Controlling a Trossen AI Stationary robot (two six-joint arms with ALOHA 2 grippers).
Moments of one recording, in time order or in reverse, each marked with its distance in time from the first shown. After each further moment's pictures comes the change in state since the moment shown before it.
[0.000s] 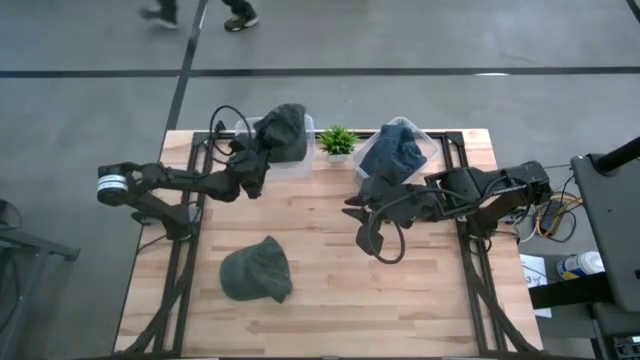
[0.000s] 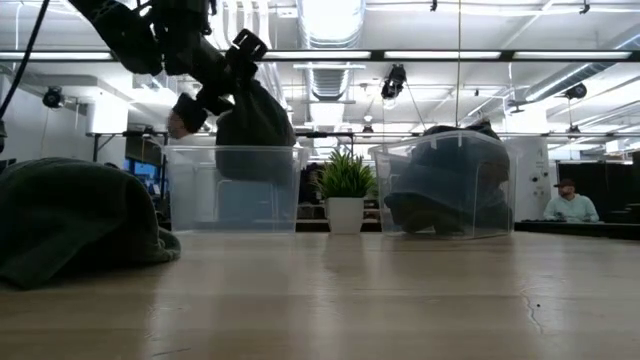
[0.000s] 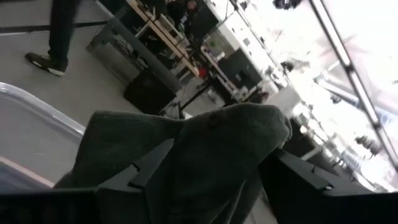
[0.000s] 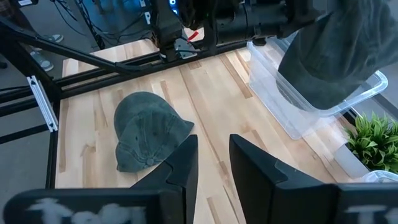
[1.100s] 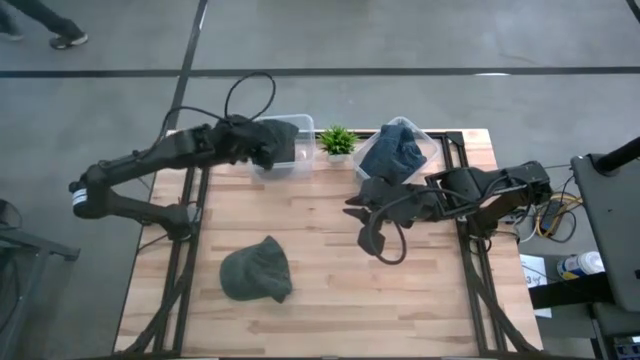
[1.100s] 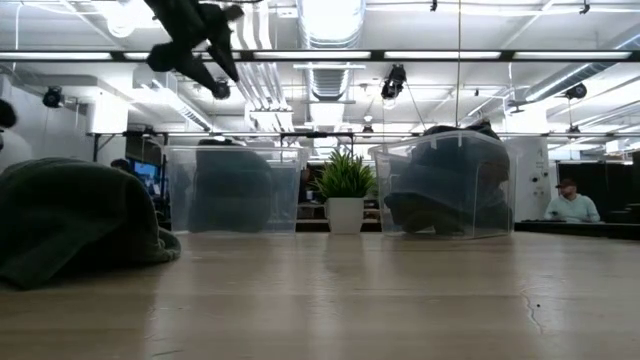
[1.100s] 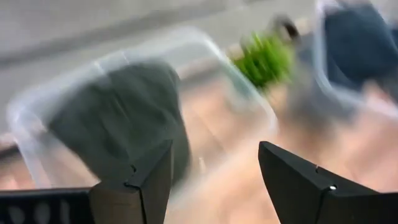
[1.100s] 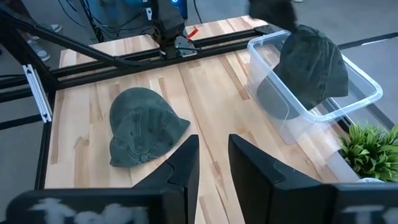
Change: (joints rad) left arm 0.136 -0.247 0.500 -1.595 0.811 0.244; right arm 0.000 -0.002 0.000 -0.005 -0.002 -0.060
